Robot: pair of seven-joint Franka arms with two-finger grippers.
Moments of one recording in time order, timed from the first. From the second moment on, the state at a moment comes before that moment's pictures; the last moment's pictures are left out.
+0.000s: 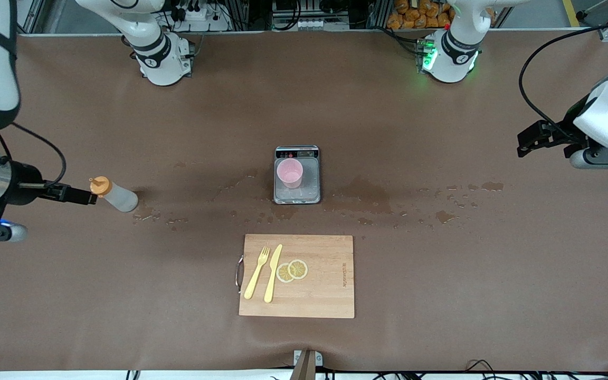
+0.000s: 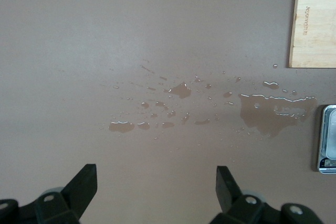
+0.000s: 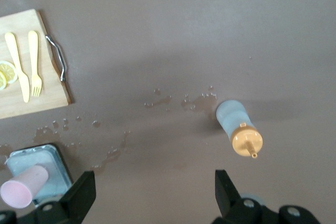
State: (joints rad) left arm 0.01 0.03 -0.13 -1.61 0.00 1.63 -0.08; right arm -0.06 0.30 0.11 -1.40 0.09 1.60 0.24
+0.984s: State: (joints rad) left arm 0.01 0.03 -0.13 -1.61 0.00 1.63 -0.08; right arm -0.03 0.16 0.12 -1.55 0.00 1.67 0.22
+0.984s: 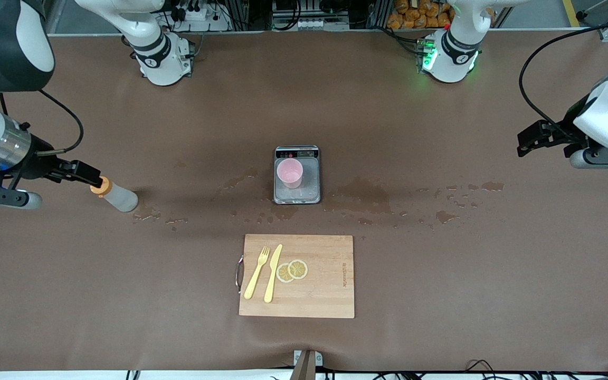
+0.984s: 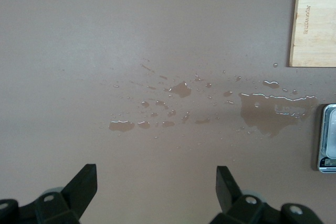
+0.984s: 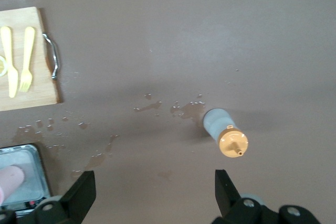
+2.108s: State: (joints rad) left arm 0.01 0.03 -0.12 -1.61 0.00 1.63 -0.08; right arm 0.01 0.12 0.12 -1.57 -0.02 1.69 0.22
